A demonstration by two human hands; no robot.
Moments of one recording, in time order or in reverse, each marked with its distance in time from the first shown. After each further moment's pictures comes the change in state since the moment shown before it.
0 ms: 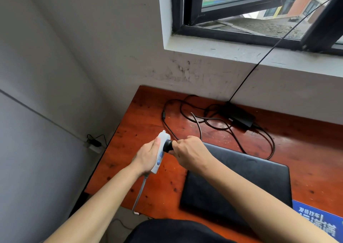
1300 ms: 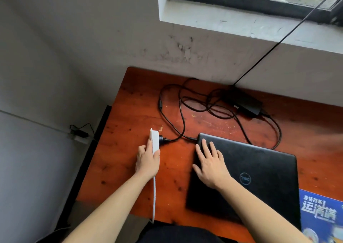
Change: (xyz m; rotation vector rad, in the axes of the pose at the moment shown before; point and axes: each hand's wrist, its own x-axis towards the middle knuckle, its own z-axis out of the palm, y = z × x) left_hand 0.073 -0.090 0.049 0.252 0.035 -0.239; right_hand -0.064 0.036 0.135 0.135 -0.579 0.546
